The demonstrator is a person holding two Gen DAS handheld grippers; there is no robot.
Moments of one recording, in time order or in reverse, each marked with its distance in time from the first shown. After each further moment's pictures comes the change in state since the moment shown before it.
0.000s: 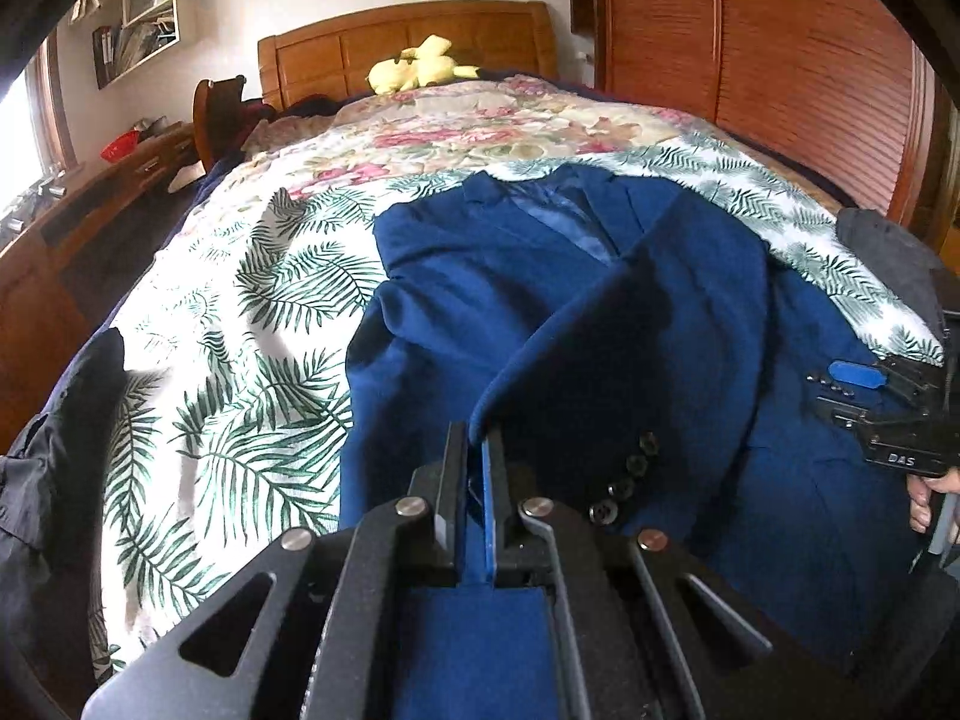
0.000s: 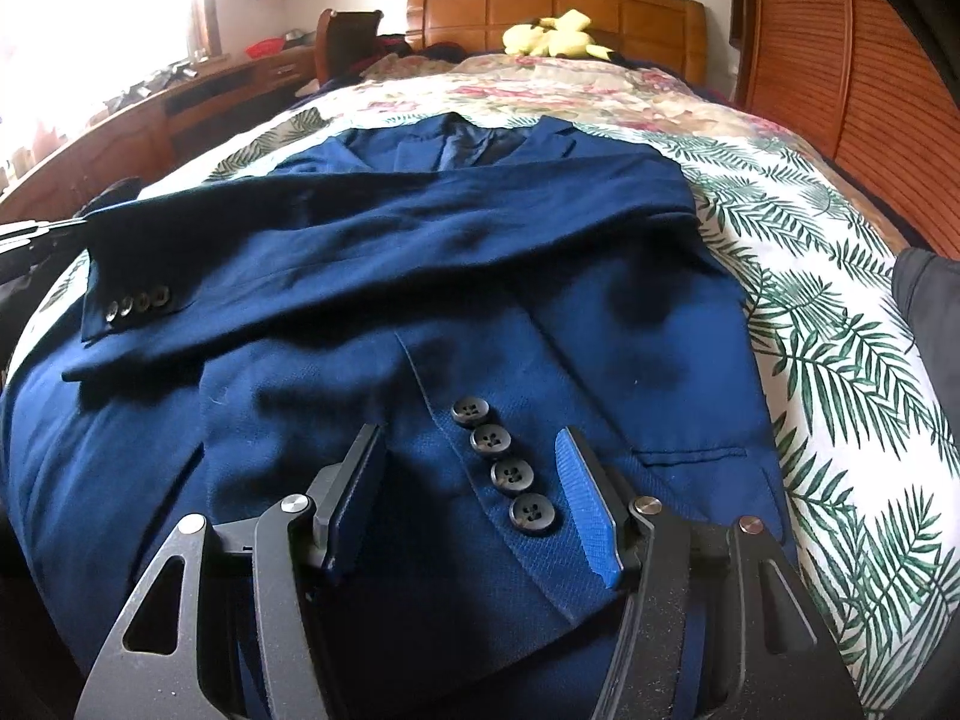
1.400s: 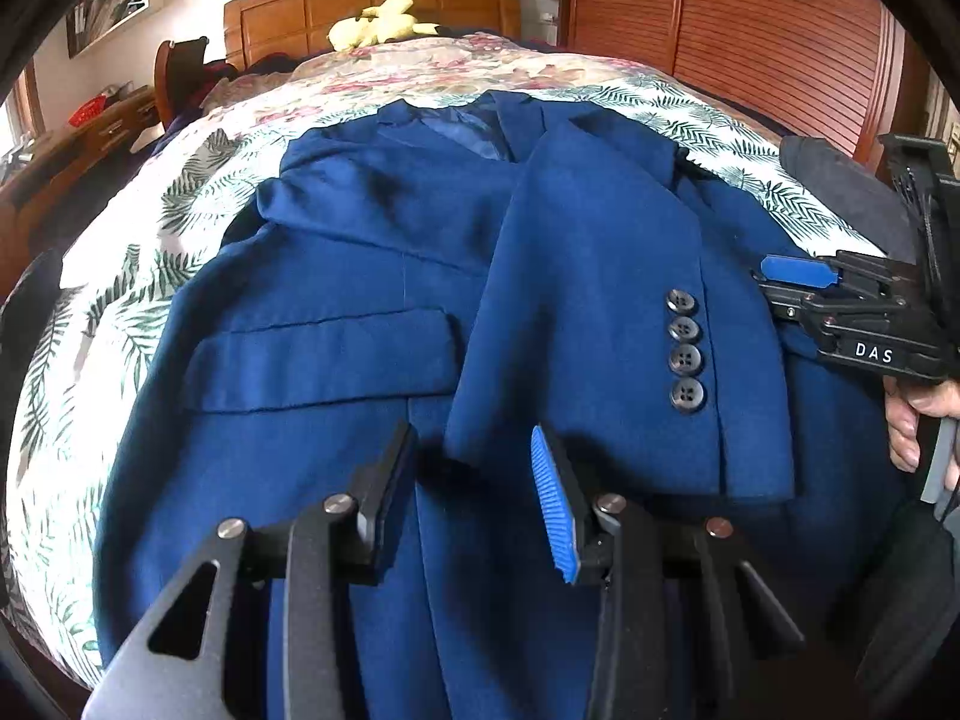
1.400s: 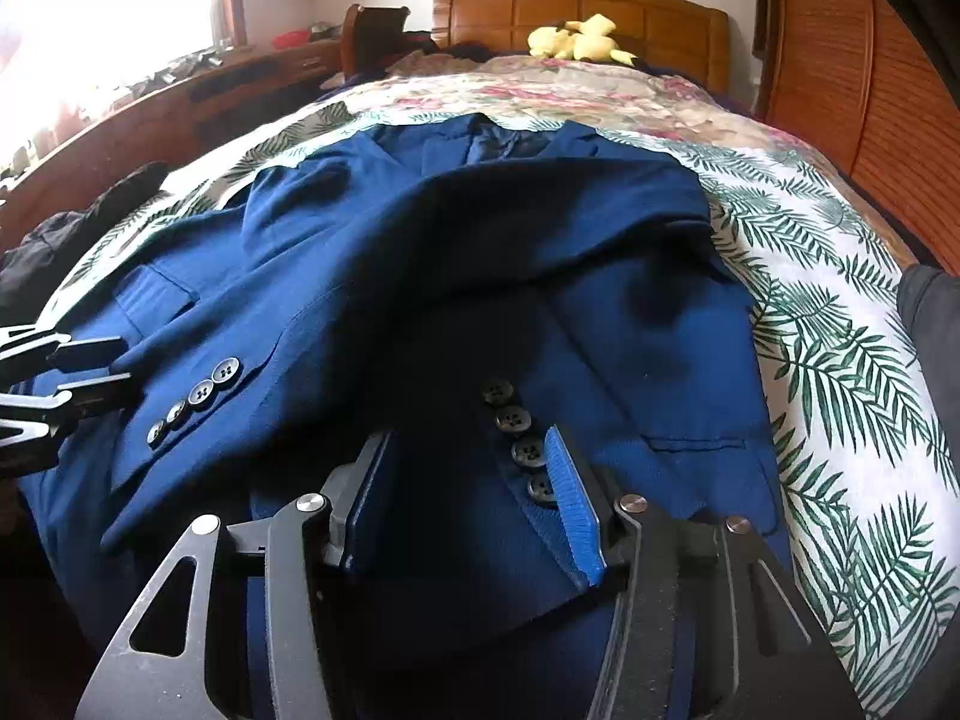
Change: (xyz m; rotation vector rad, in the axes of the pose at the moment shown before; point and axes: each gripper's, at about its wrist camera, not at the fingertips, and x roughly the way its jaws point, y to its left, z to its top) left arm 0.006 -0.088 -0.067 -0.010 0.102 -0.072; right arm -0.012 0.005 -0.007 -0.049 0.005 0.031
